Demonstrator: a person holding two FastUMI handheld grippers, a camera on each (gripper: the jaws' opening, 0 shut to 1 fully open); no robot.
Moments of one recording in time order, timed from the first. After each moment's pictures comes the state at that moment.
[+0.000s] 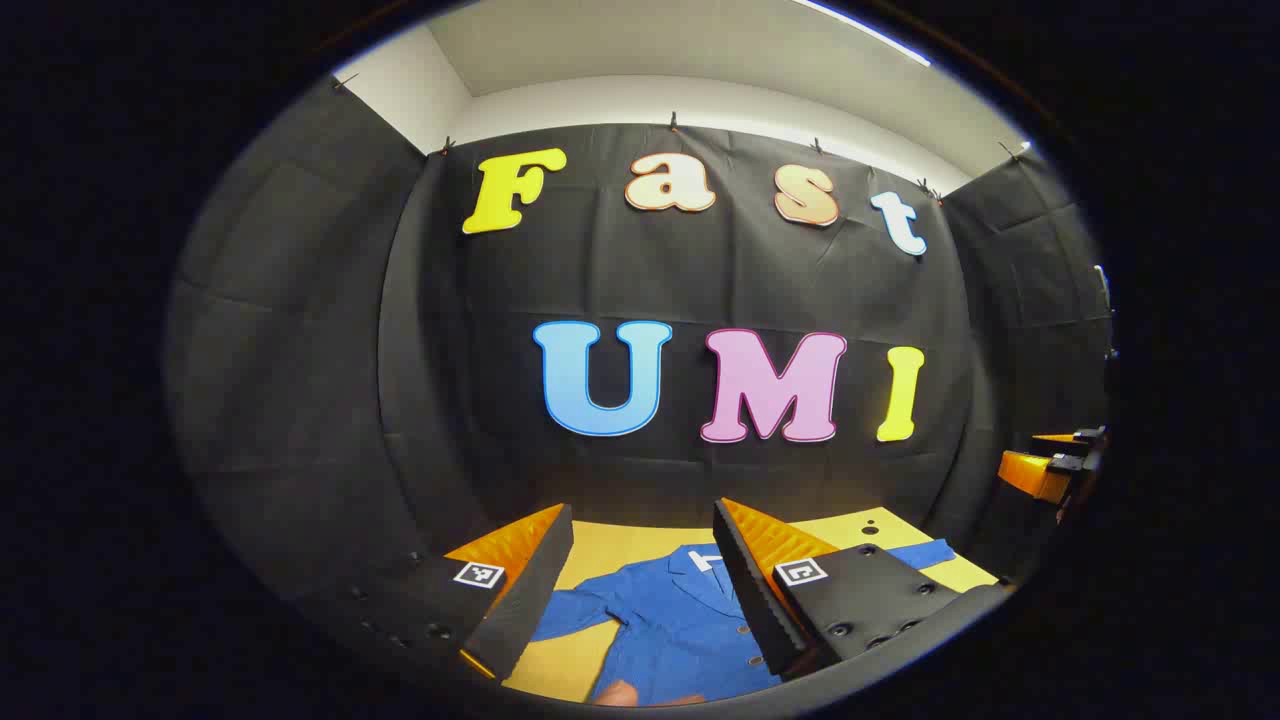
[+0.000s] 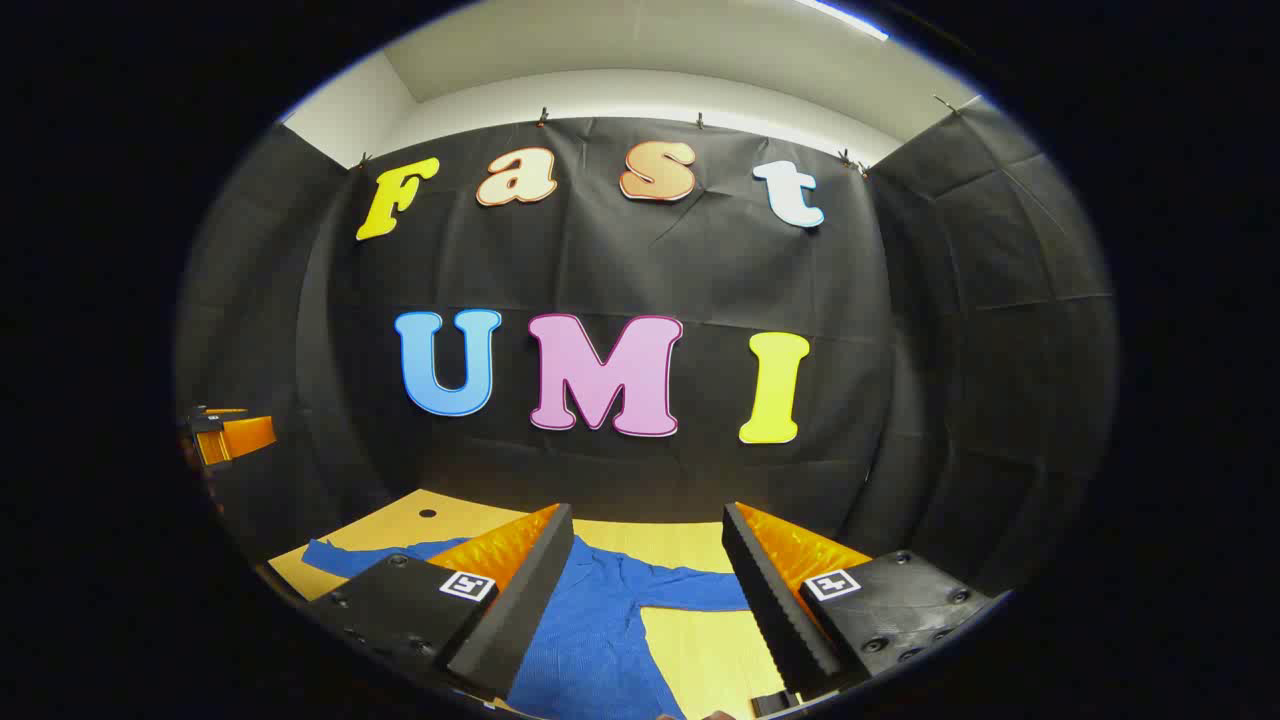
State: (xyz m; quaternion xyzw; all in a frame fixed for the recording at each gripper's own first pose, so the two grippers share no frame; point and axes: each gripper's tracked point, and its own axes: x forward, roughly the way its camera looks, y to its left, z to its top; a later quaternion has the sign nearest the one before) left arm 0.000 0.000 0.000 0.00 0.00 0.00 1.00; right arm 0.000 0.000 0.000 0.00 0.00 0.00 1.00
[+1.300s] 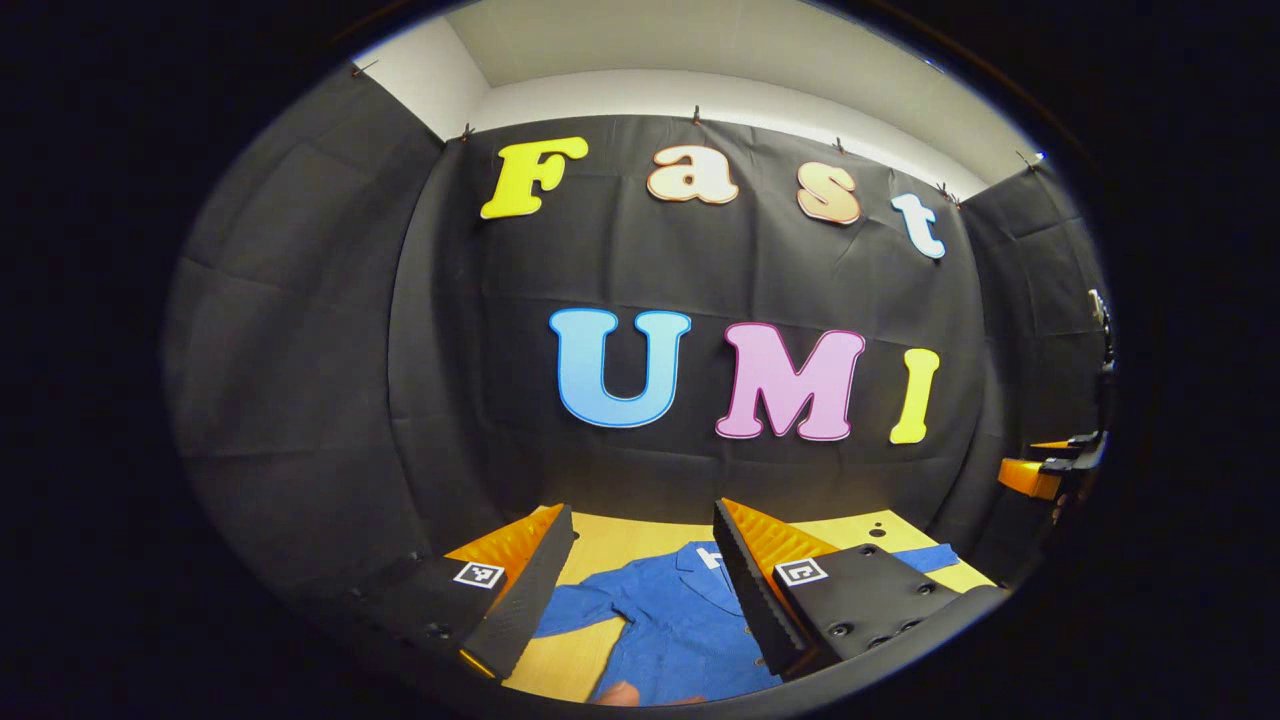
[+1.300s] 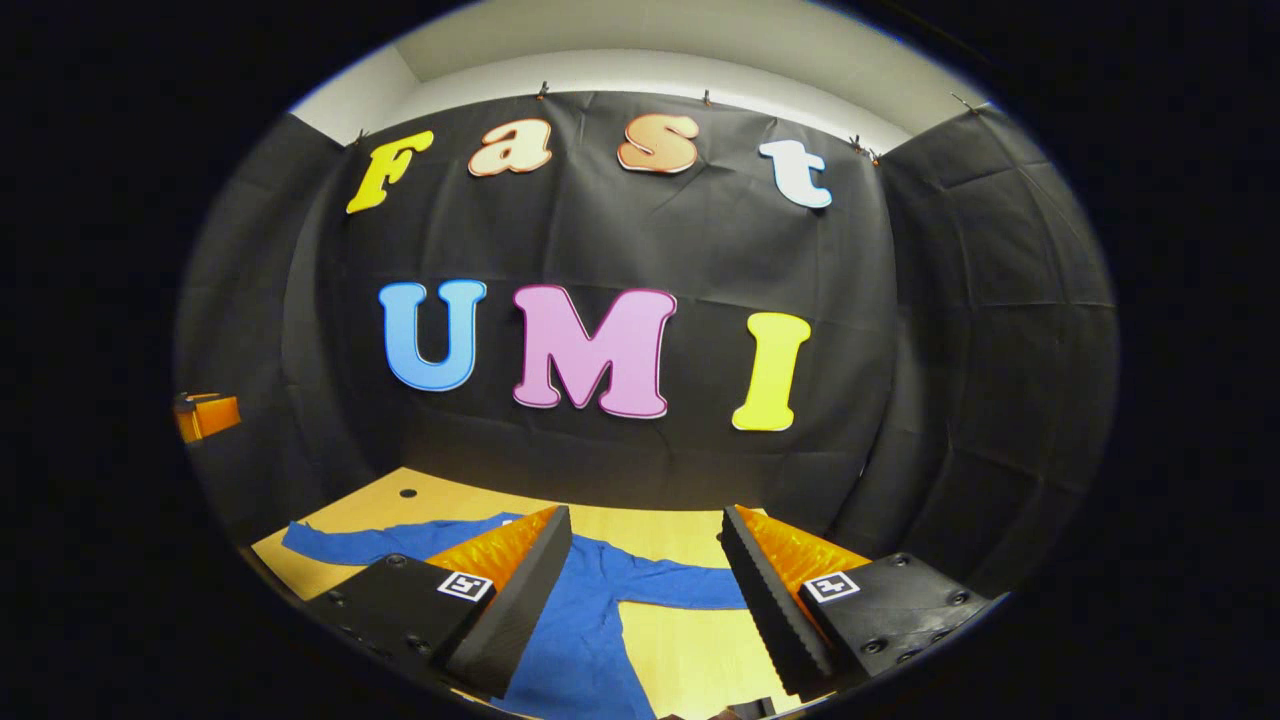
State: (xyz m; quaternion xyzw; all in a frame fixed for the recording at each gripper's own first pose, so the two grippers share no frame) left arm 0.013 0.014 -0.016 -0.02 0.02 0.01 1.00; right arm 0.048 -0.039 -0.028 -0.02 0.05 -0.01 1.00
